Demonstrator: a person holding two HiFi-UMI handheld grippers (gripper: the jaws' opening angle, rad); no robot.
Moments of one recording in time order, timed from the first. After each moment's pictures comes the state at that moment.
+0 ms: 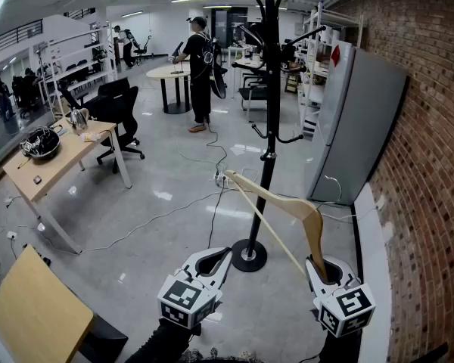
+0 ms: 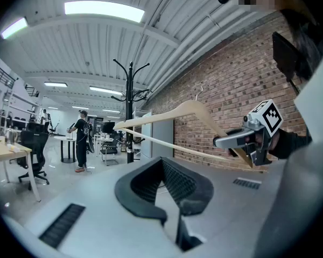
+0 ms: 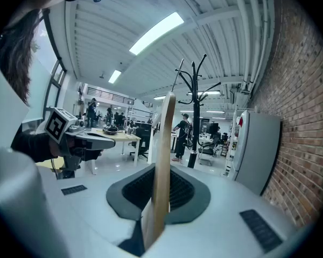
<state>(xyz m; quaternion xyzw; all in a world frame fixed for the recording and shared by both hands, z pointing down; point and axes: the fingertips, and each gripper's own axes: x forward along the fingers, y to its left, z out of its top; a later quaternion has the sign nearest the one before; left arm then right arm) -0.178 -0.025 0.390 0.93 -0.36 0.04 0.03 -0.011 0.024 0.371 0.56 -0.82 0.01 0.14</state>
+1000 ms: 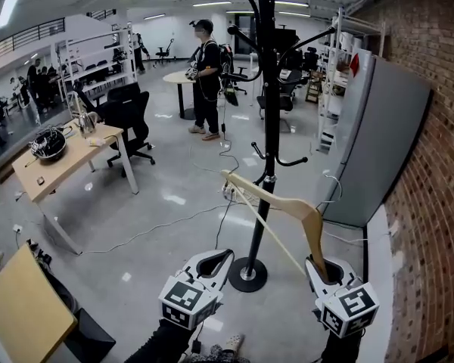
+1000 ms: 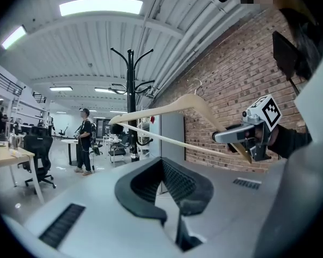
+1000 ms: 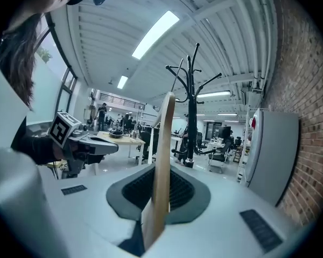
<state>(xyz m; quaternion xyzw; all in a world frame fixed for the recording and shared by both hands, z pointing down) -0.090 -0.137 0.396 0.91 -0.40 0.05 0.02 0.075 -0.102 0.368 0.50 -0.85 0.00 0.13</state>
